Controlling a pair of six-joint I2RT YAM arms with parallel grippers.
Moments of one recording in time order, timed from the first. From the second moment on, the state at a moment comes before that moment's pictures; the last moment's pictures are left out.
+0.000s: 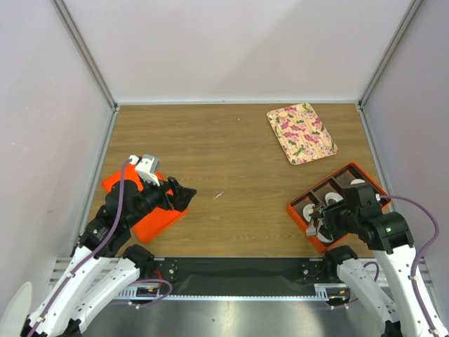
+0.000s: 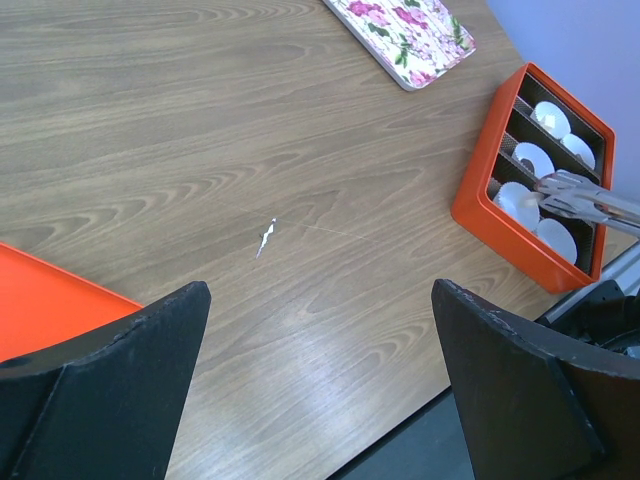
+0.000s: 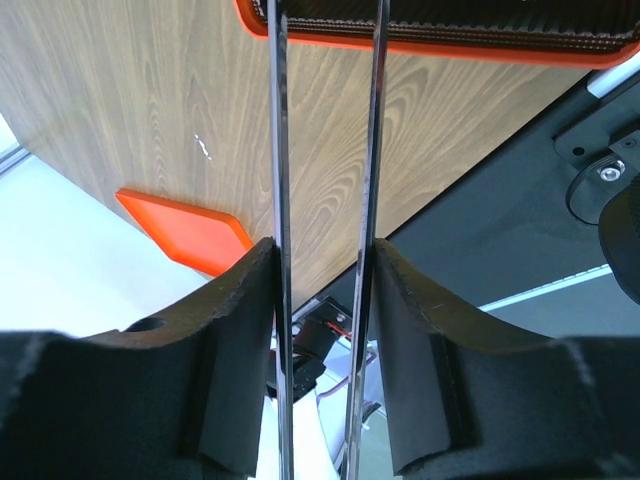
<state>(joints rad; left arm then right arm) -0.54 0.50 0.72 -0.52 0.08 -0.38 0.28 0.60 0.92 -1.37 -0.04 1.46</state>
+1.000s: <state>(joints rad) -0.54 0.55 0.74 -0.53 0.08 -0.39 0.32 0.95 1.20 -1.35 0.15 1.12</state>
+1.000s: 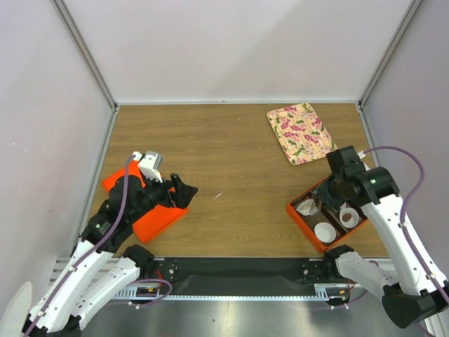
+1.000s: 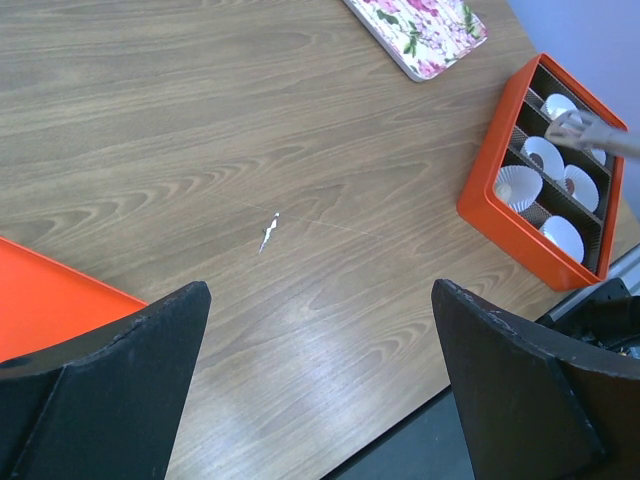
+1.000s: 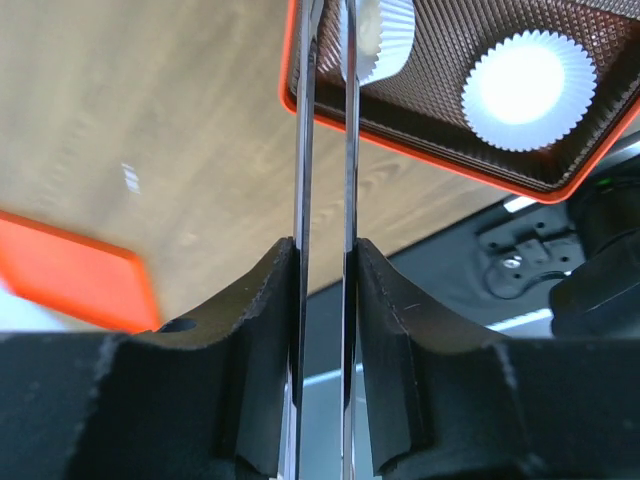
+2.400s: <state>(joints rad) -0.54 0.64 0.79 -0.53 0.08 -0.40 0.37 0.85 1.09 -1.38 0.05 1.09</state>
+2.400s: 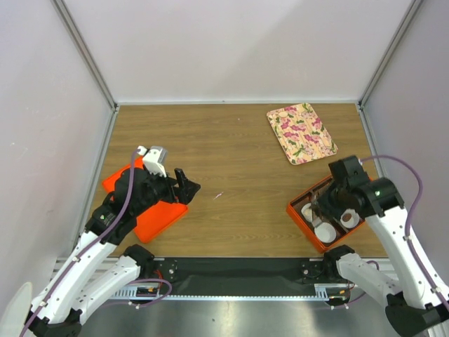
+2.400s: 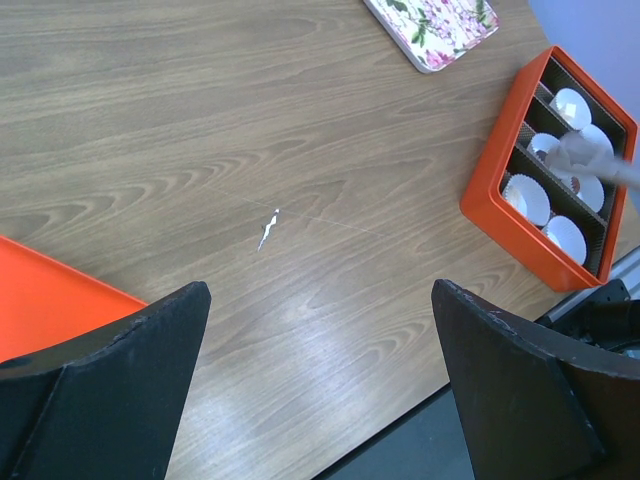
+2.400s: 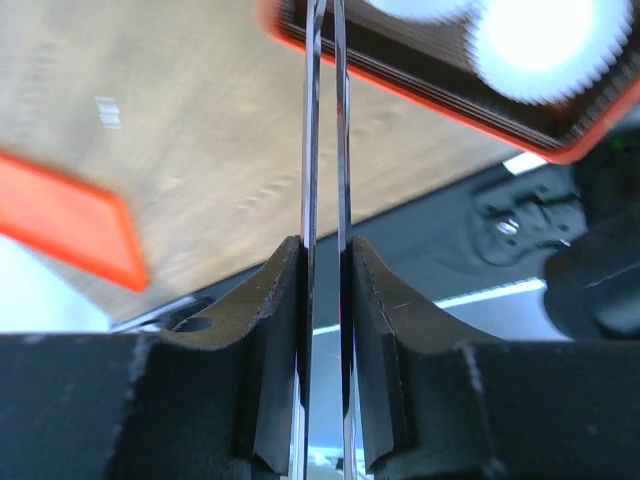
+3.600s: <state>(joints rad) -0.17 1.01 1.01 -0.59 0.13 -0.45 0.77 1.92 1.31 -0.49 0.31 0.75</state>
